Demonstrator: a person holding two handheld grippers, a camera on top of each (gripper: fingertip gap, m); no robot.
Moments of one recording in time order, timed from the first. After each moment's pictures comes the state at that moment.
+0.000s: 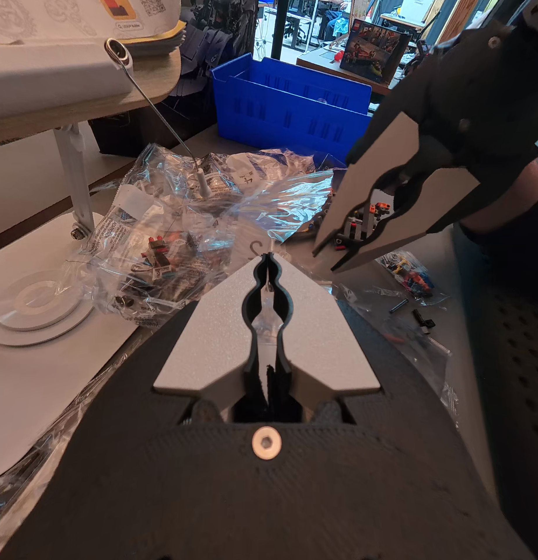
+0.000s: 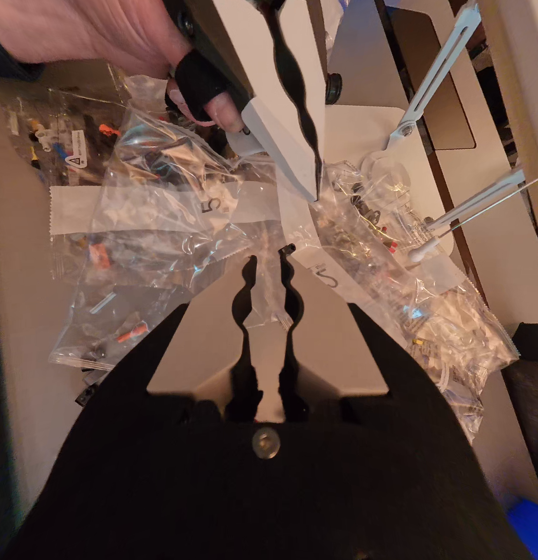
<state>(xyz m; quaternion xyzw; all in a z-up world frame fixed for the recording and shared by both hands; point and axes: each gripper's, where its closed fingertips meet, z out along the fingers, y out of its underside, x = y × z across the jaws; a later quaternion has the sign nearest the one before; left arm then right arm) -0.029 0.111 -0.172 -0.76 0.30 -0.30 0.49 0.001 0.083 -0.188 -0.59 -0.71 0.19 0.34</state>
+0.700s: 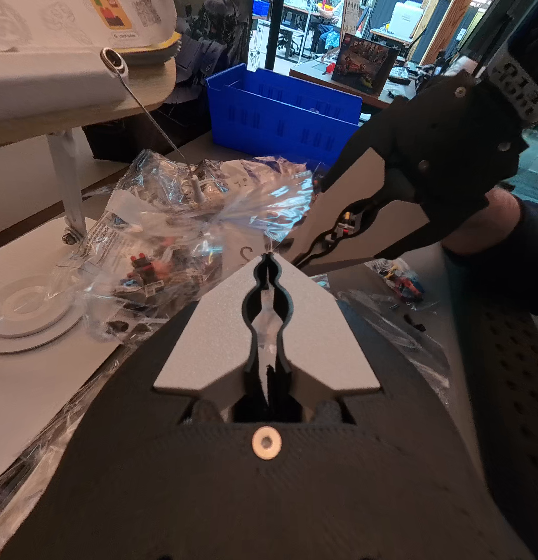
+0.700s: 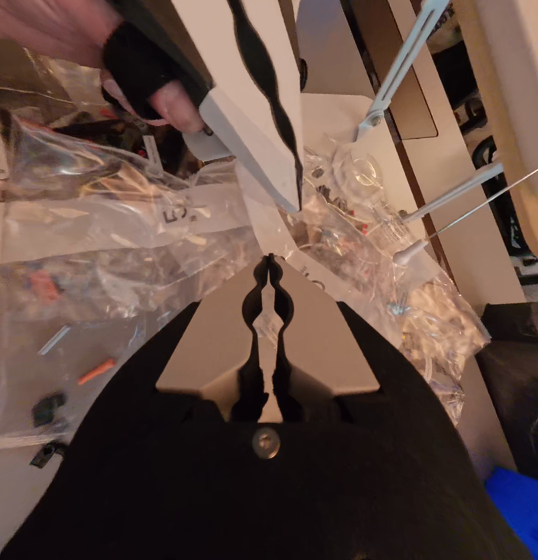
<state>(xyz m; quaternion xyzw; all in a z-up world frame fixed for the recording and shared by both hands) -0.026 0.109 -0.167 -0.75 0.30 -0.32 0.50 -0.014 0.101 -0.198 -0.61 -0.68 0.14 0.38</state>
